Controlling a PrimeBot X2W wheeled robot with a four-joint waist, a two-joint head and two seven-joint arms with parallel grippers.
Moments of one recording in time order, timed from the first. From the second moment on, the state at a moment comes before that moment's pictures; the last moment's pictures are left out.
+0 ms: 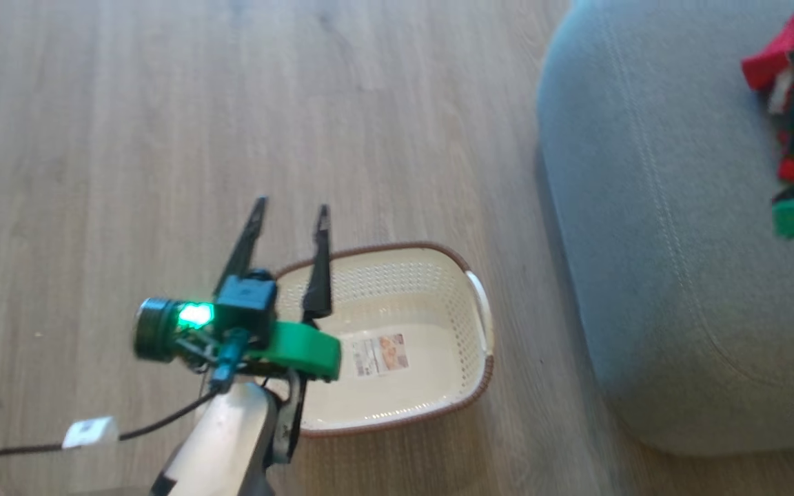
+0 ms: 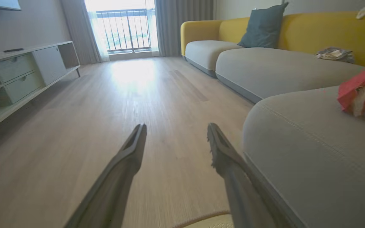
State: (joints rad) left arm -0.27 0.05 -0.42 0.15 -0.13 0.30 -0.26; right arm -0.45 -0.40 0.02 0.08 0.44 0.13 -0.26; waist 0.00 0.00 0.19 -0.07
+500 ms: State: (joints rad) left arm -0.14 0.05 -0.32 0.18 -0.12 0.33 -0.26; right arm -0.26 -0.28 0.13 0.43 0.61 0.13 -0.26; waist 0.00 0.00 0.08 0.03
